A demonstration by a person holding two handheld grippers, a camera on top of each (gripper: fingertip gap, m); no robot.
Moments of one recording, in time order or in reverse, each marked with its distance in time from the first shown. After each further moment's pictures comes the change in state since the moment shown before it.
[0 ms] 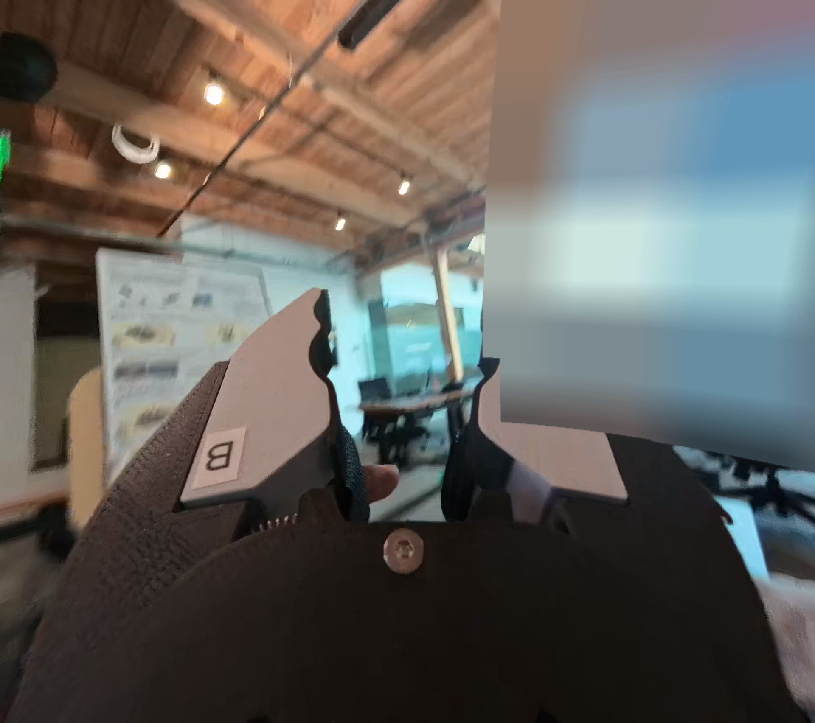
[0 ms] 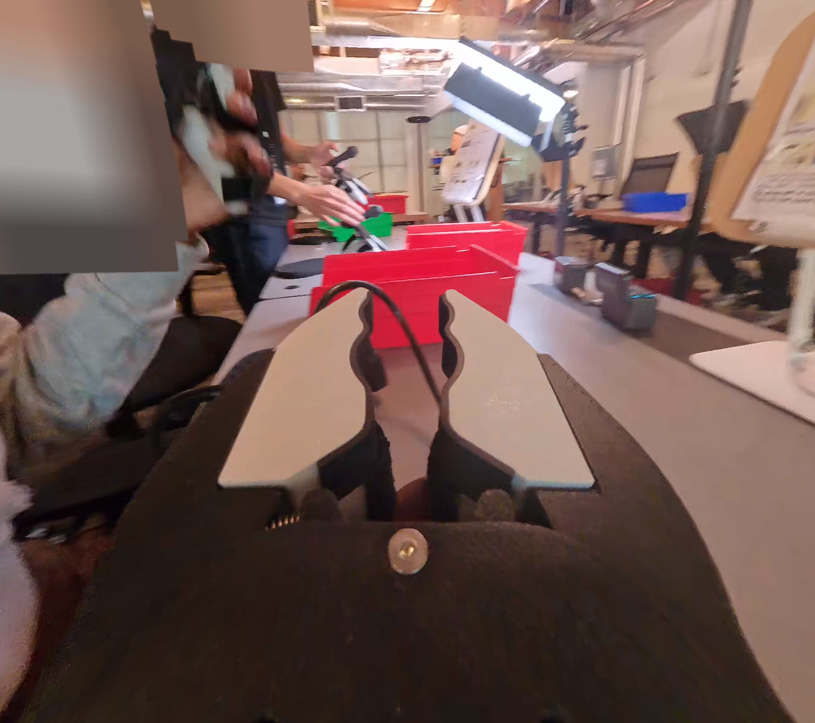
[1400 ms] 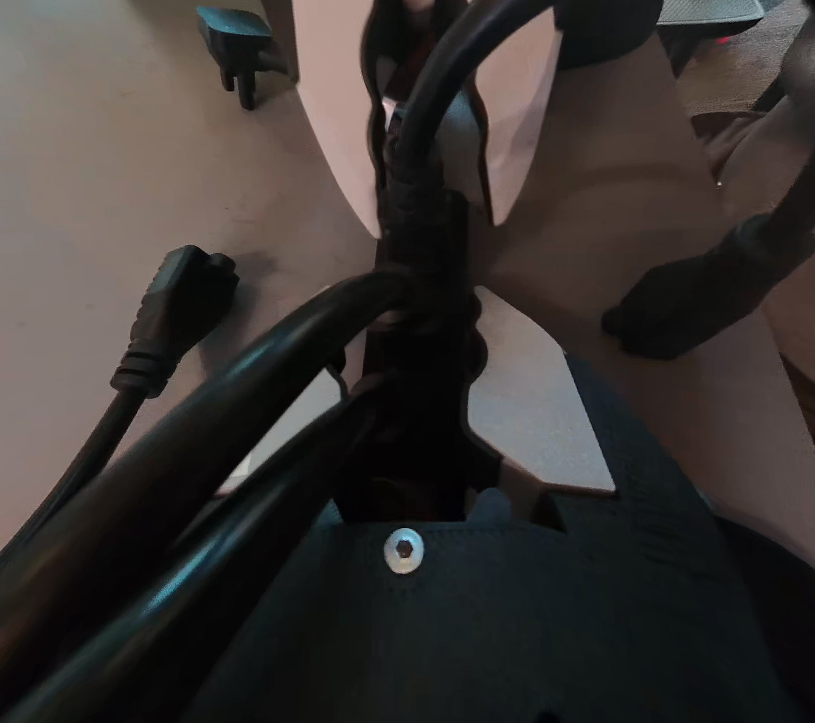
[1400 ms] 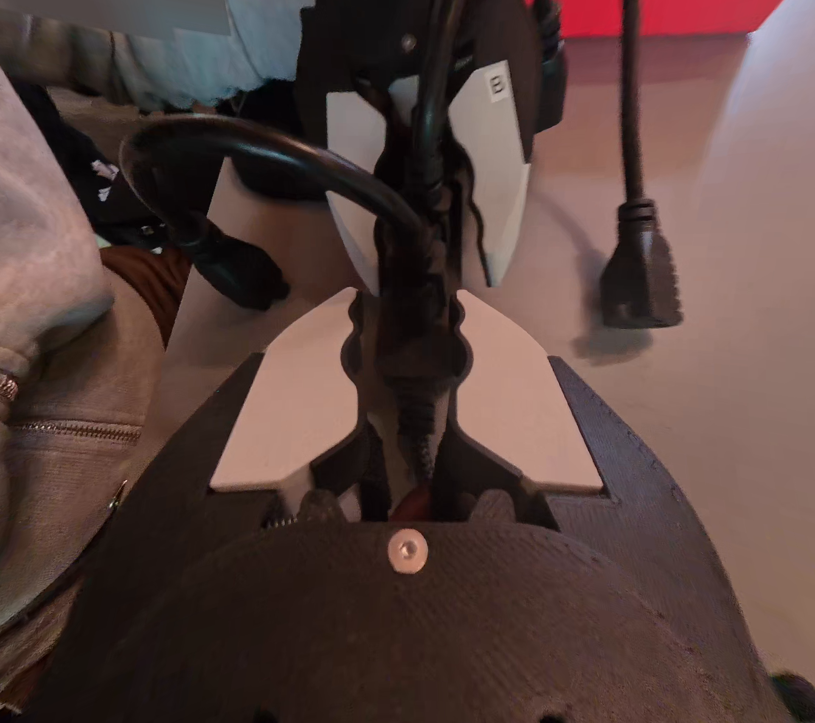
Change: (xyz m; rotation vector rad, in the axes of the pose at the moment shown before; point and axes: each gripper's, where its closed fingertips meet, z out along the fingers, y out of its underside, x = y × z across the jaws) left arm 0.066 0.316 -0.138 -1.238 0.768 -0.056; right arm -0.057 0.148 0.005 -0.786 -0.206 -0.035
